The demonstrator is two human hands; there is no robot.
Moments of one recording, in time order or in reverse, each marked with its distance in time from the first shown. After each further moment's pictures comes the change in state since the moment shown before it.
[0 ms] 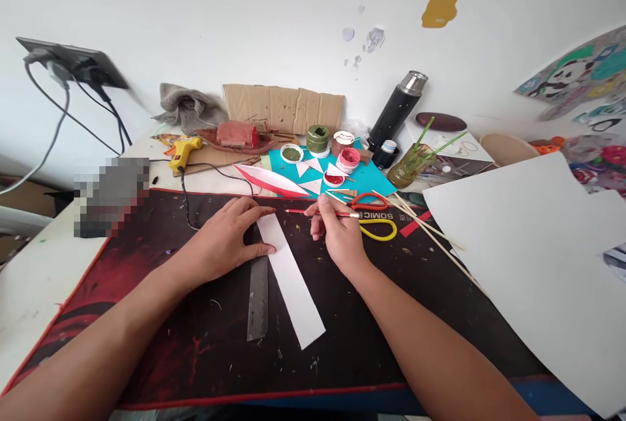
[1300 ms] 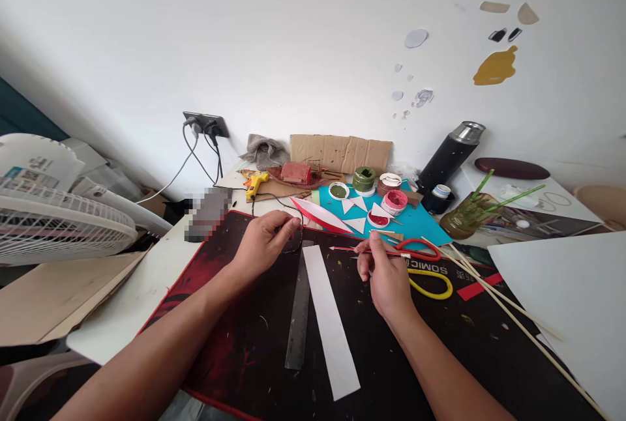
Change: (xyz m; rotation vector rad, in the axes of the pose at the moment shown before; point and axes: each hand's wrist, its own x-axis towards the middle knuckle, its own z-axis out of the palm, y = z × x) left_hand 0.009 0.030 -0.041 -0.153 0.413 -0.191; right_hand 0.008 0.017 -0.006 0.164 0.074 0.091
